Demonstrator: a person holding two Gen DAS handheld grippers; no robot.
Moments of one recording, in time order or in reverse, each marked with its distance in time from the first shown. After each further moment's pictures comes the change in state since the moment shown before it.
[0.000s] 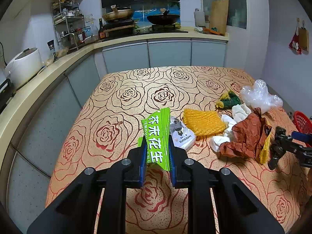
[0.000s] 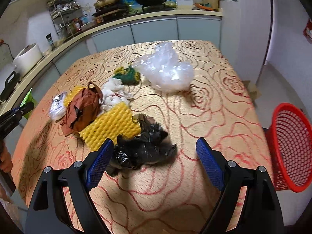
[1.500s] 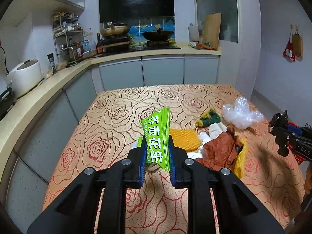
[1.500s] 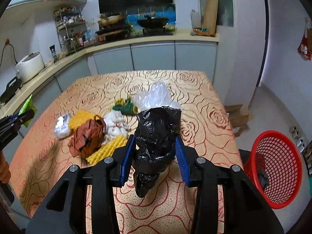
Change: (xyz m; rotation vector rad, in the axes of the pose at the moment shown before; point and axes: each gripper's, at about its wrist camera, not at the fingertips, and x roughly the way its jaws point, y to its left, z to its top) left arm -0.041 -0.033 0.016 -0.005 -0.116 -0.025; right arm -0.054 -0.009 0.024 -0.045 -0.175 -0.047
